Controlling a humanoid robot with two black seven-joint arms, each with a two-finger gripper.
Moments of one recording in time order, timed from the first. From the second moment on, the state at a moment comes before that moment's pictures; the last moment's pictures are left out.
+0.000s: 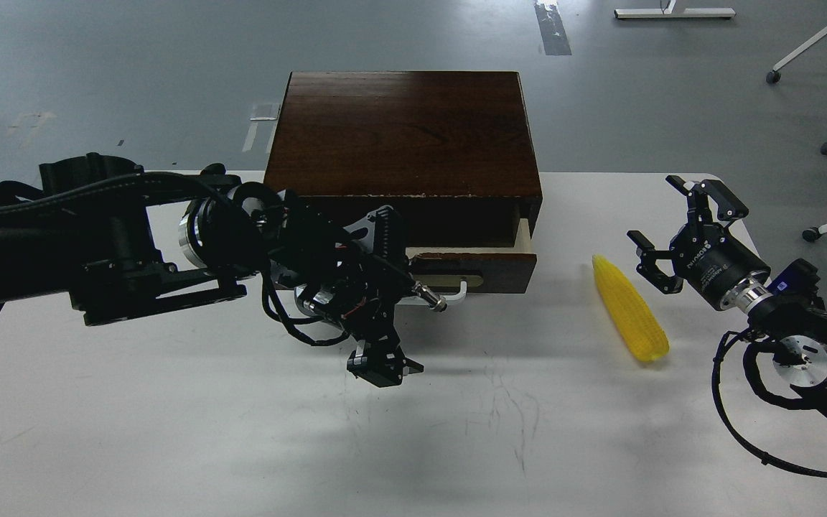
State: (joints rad) left arm -1.35 0.40 0.04 -1.45 2.18 -0.49 -0.49; right arm 0.66 -0.55 0.28 0.75 0.06 0.49 0.49
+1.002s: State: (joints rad) left arm -1.25 0.75 -0.23 -1.42 0.71 -0.46 -0.49; right arm 0.65 -0.56 0.29 0.75 0.06 0.49 0.49
